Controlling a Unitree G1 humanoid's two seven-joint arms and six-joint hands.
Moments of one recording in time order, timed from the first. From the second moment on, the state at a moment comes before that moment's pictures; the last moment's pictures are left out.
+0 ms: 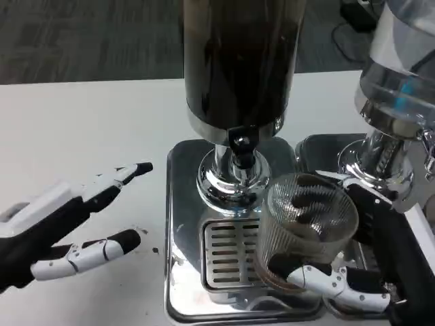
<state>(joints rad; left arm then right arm) 0.05 0.74 0.10 0.34 0.12 -0.84 -0.50 0.54 -0.13 0.14 -0.48 -0.20 -0.24 0.04</state>
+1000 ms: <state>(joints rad) 0.19 0.72 0.07 0.15 0.09 -0.71 -0.52 0.64 -0.13 0.10 -0.61 -0.15 -0.18 0.09</state>
